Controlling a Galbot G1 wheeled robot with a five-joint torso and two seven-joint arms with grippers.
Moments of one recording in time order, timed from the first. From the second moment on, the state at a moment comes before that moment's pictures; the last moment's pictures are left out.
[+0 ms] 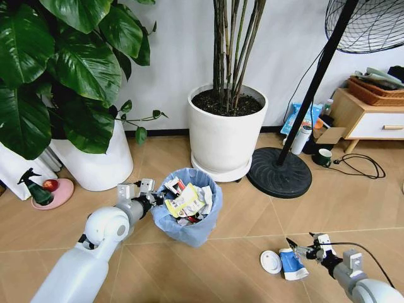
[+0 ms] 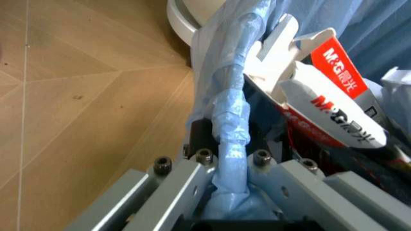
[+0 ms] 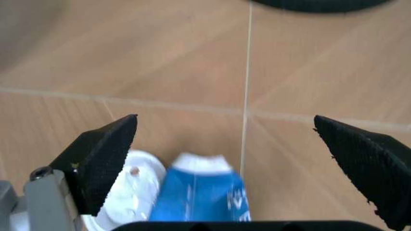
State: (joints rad) left arm 1.07 -1.05 -0.28 -1.95 -0.78 0.74 -0.13; right arm -1.55 0.99 0.62 1.51 0.50 -0.12 -0.30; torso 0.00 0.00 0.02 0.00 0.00
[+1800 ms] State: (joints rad) left arm 1.05 -1.02 -0.29 -1.95 -0.79 0.74 -0.14; right arm -1.43 1.06 0.58 1.39 0.47 -0.09 -0.28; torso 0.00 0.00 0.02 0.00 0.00
